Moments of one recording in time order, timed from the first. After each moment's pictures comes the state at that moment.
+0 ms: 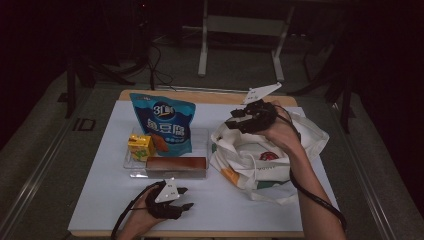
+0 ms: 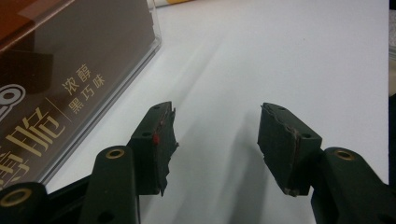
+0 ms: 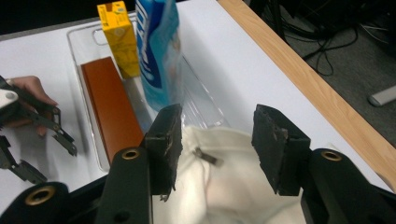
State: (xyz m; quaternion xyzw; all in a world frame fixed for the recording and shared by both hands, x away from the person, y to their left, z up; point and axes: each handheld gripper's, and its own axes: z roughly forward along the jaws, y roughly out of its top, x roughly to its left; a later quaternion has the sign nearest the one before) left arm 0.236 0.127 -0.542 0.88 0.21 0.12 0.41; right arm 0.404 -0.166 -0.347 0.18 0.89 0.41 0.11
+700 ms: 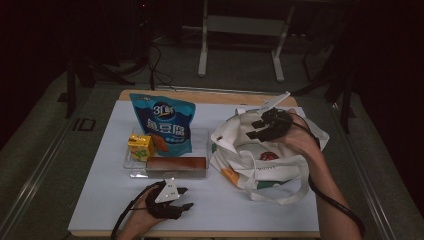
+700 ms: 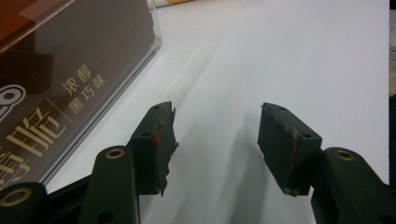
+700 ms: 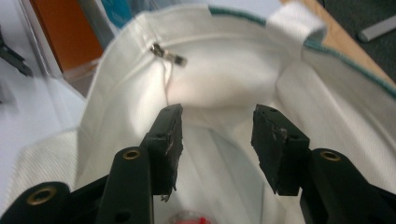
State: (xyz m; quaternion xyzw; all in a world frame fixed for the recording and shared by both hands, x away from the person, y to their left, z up) left arm 0.236 0.127 -0.542 0.88 0.21 0.12 0.41; right arm 0.411 -0.212 -0.377 0.21 0.92 0.30 0.11
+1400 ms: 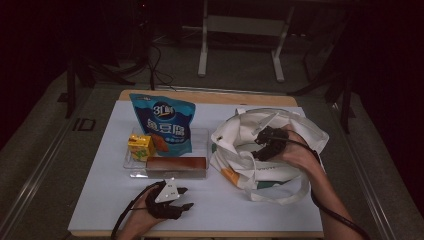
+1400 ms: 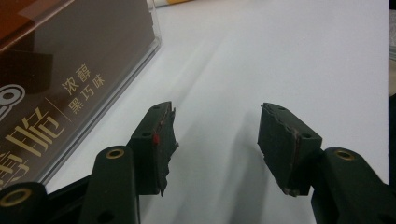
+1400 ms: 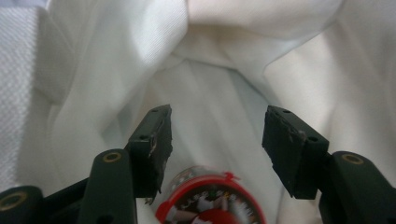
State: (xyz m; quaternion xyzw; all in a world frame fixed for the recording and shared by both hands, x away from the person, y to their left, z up) left arm 0.236 0.127 -0.542 0.88 0.21 0.12 0.41; right arm 0.390 -0.211 -0.423 0.20 0.95 0.21 0.11
